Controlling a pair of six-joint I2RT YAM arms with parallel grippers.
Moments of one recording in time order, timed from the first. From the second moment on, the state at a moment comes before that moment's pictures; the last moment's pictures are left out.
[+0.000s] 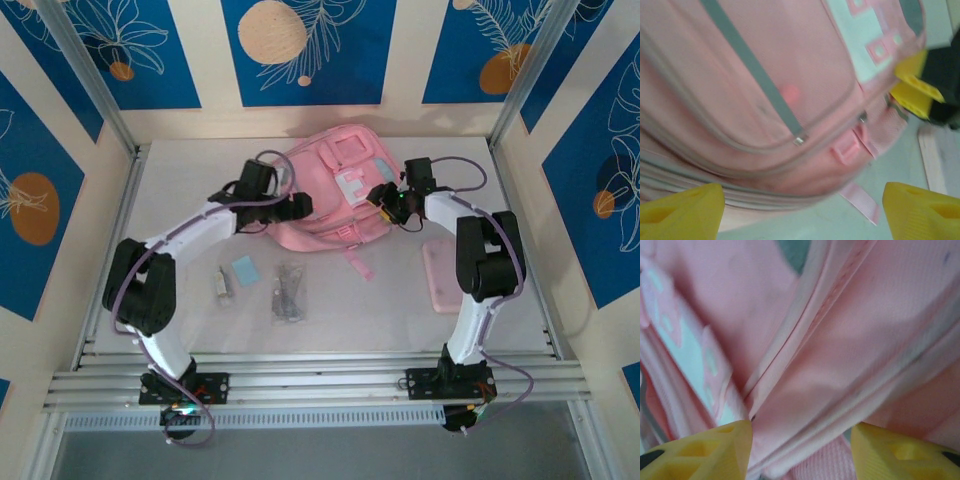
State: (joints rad) left arm -0.50 1.73 1.28 -0.33 0.25 -0.55; right arm 0.13 1.93 1.25 -0.26 -0.41 0.81
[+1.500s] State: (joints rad) left arm -0.75 2.13 1.60 -0.49 -0.09 -0.50; right arm 0.27 1.88 0.95 0.23 -0.36 1.24
